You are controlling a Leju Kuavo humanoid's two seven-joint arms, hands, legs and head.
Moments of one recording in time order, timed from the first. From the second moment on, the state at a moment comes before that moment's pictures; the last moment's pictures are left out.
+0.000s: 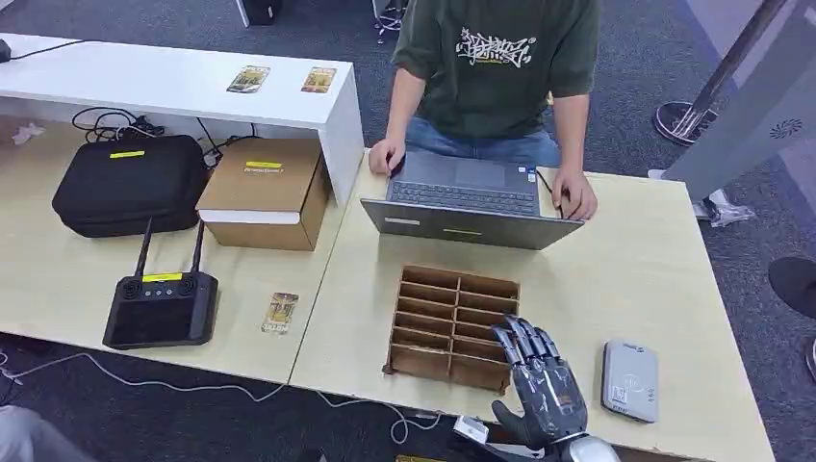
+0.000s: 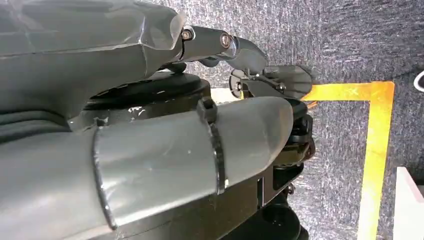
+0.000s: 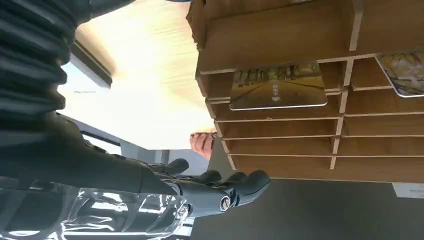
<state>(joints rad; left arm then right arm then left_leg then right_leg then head) -0.07 -0.25 0.32 -0.22 -0.38 0.22 -0.06 -0.01 -0.21 0.52 -1.55 1.25 -0.17 0.01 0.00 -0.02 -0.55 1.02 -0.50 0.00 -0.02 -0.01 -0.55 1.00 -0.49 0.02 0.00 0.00</state>
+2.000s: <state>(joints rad) -0.07 -0.25 0.29 -0.22 -0.37 0.18 0.00 -0.12 -0.27 0.58 -1.52 1.15 -0.08 0.03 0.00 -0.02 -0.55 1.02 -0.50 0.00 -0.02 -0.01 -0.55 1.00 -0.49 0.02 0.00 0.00</state>
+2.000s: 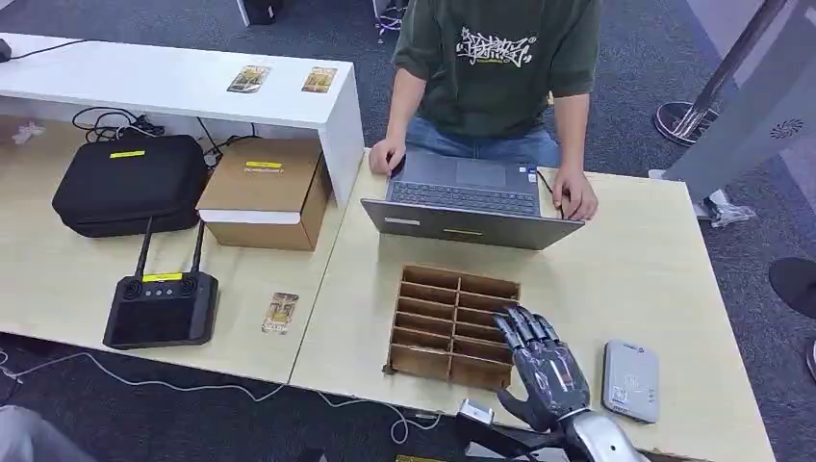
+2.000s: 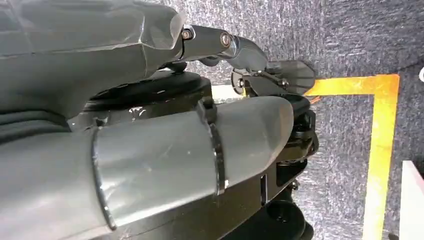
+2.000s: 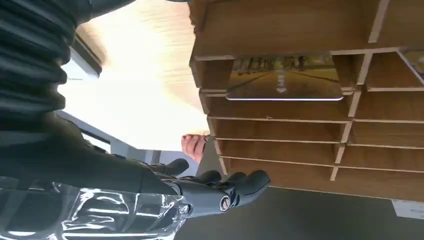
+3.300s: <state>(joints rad) -0.09 -0.23 0.29 -0.22 -0.38 0.16 0.09 -0.17 -0.12 0.58 -1.48 1.16 -0.08 0.03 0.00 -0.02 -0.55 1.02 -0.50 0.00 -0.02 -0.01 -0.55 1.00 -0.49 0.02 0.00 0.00</state>
